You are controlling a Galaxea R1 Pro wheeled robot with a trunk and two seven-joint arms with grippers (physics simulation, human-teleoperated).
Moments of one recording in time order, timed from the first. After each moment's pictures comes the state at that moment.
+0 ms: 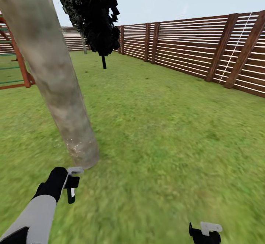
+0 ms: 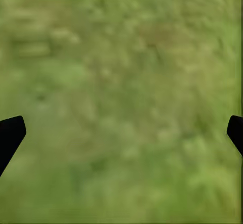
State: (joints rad) left arm -0.75 0.04 0.47 -0.63 -0.60 0.76 -0.27; right arm -0.45 -0.07 -0.66 -0.06 0.63 -0.49 -0.22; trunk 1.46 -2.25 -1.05
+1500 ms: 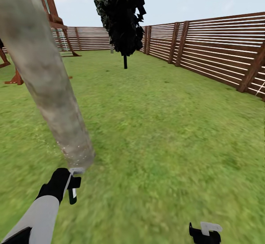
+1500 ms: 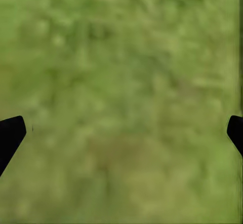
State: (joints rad) left arm -0.75 0.01 0.49 -0.62 -0.57 0.76 -0.20; right arm -0.45 -0.07 -0.66 -0.06 0.63 -0.49 -0.22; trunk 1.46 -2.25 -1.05
